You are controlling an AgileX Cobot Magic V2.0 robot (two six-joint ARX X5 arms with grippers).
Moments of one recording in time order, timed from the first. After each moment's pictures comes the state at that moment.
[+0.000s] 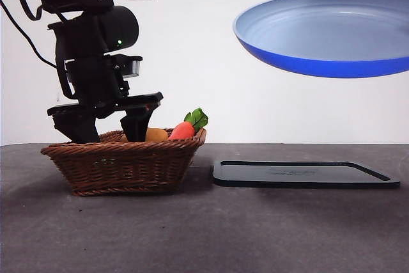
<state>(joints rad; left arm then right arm) -0.39 1.88 1.34 -0.61 0.01 -0.15 0.09 0.89 0.93 -0.84 -0.33 0.00</state>
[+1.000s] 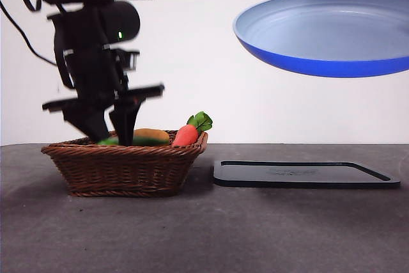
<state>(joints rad) -0.41 1.82 1.34 -0.66 0.03 -0.25 0.09 0.89 0.93 -0.83 -0.33 0.00</state>
